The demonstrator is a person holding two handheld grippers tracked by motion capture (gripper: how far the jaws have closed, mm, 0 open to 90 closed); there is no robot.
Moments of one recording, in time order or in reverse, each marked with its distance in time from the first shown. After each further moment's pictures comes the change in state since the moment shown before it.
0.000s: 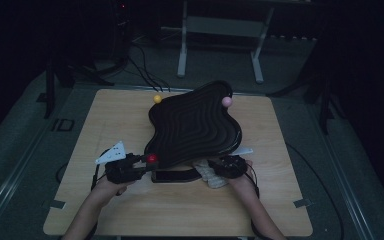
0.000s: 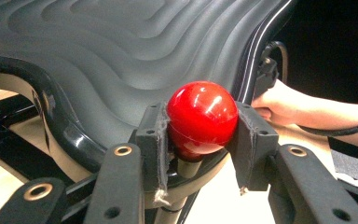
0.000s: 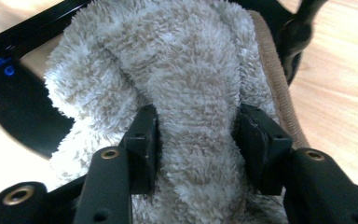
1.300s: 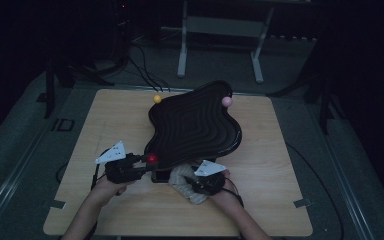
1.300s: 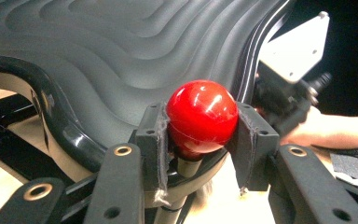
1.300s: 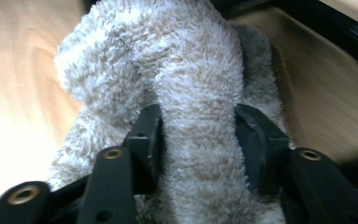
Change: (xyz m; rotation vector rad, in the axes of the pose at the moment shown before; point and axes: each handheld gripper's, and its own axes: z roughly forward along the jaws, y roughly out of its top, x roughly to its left) left arm 0.000 0.000 0.000 0.001 -0.005 -0.003; right arm 0.091 0.007 0.019 -0.021 0.115 -0.303
